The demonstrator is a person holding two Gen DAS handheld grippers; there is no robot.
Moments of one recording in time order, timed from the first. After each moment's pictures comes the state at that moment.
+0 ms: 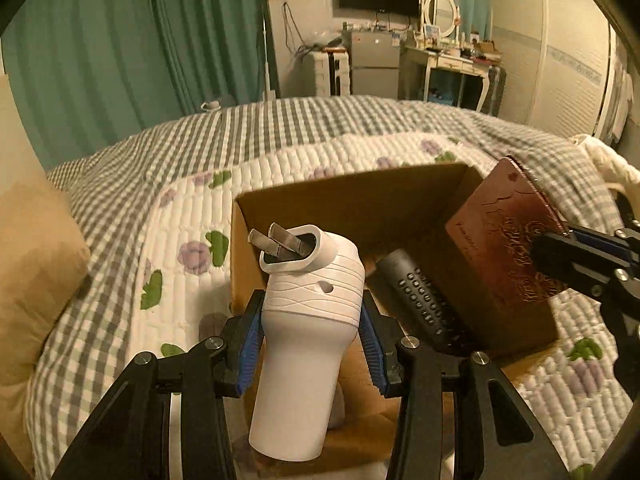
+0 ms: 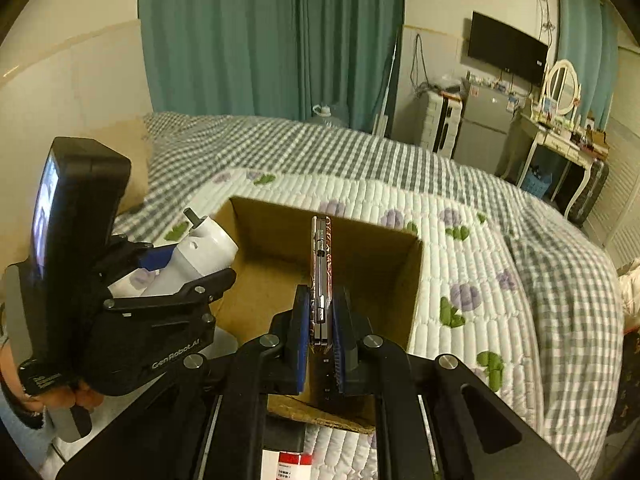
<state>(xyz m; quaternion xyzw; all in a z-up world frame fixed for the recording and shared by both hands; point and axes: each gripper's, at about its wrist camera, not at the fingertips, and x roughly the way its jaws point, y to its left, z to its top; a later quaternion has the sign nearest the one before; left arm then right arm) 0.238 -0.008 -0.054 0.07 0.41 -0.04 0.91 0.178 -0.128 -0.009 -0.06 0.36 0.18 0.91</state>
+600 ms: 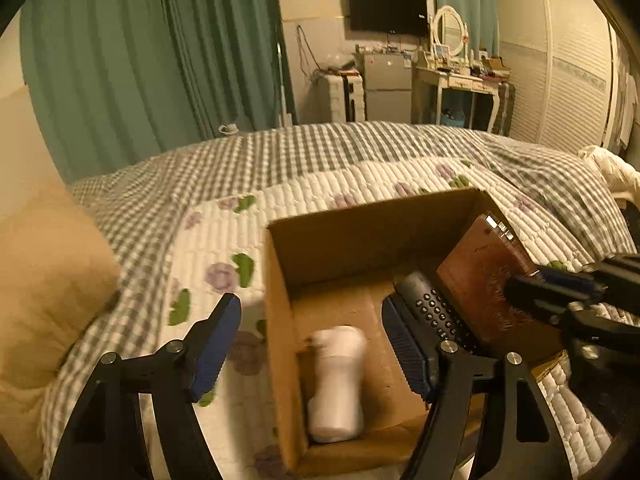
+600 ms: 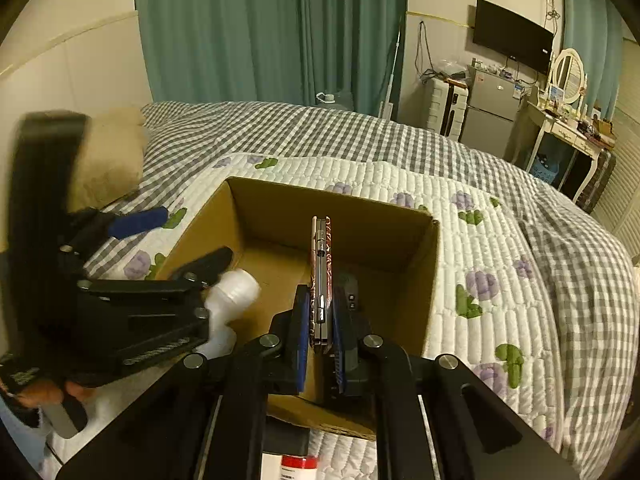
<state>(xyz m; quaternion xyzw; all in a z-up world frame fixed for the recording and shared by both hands) 0.221 0.005 -0.031 0.07 0.36 -0.01 0.93 0.189 -0.124 -0.030 -0.05 0.38 0.19 0.90</state>
